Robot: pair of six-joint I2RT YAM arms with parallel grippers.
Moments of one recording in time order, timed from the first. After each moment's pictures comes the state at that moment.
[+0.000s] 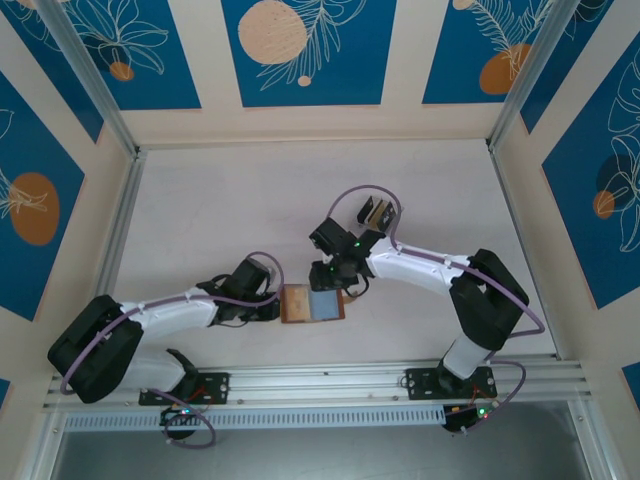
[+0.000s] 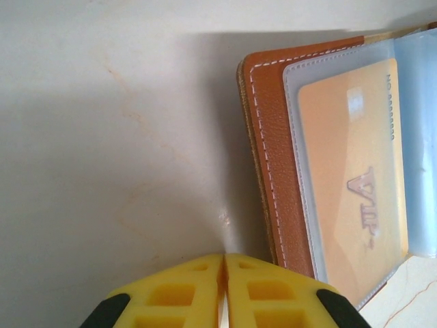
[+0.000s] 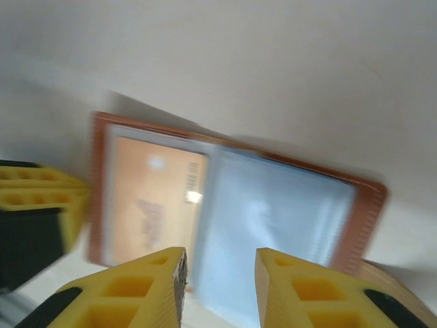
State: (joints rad) left arm -0.72 1.31 0.48 -0.23 0.18 -0.65; right arm 0.85 1.65 1.09 -0.65 -0.11 0.63
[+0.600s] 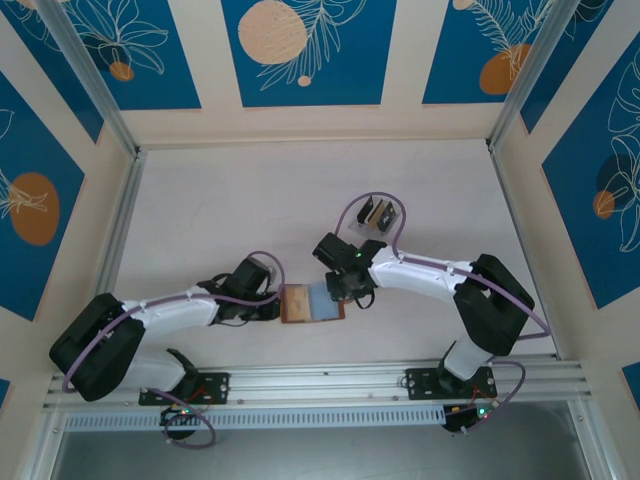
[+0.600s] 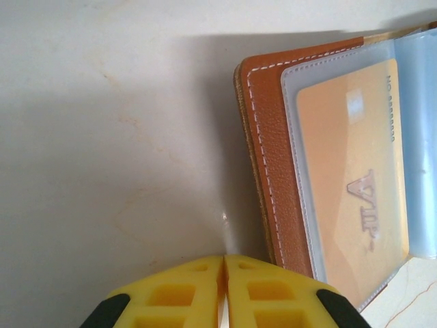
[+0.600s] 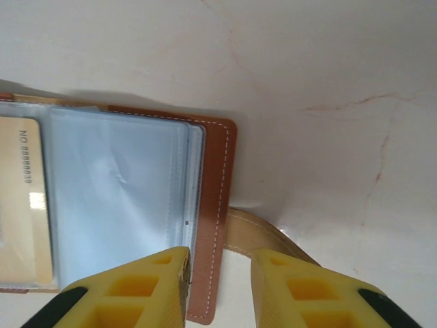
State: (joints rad) left arm -0.71 1.34 0.49 -0.23 0.18 -0.65; right arm 0.89 1.61 1.02 -0.76 0.11 0.69
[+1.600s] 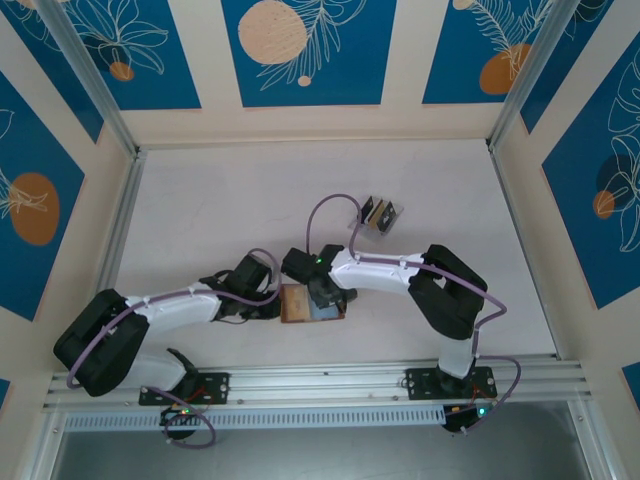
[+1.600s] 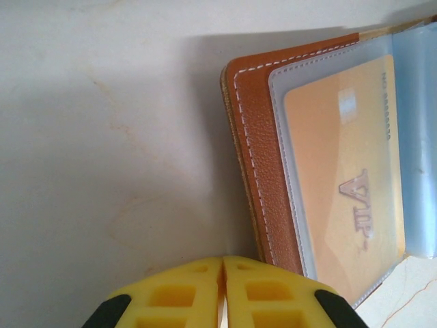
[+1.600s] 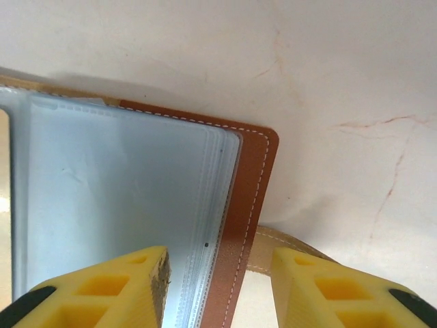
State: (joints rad) left arm -0.70 1.38 0.51 -0.25 0.21 -0.62; right arm 1.03 1.85 1.24 -0.94 0.30 0.71
